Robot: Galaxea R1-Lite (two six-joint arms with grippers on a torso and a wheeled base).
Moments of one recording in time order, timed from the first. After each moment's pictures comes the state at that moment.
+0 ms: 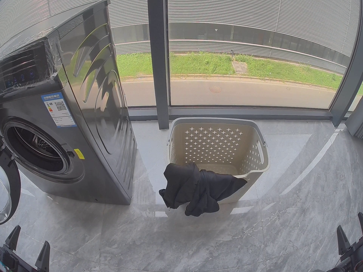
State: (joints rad) left arm 0.00 0.02 -0.02 0.00 -0.02 0.00; right arm 0.00 0.02 -0.02 -0.01 -0.01 0.00
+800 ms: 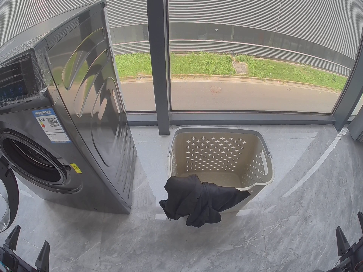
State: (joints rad) left arm 0.00 0.02 -0.02 0.00 -0.02 0.00; right arm 0.00 0.02 -0.02 -0.01 0.01 -0.02
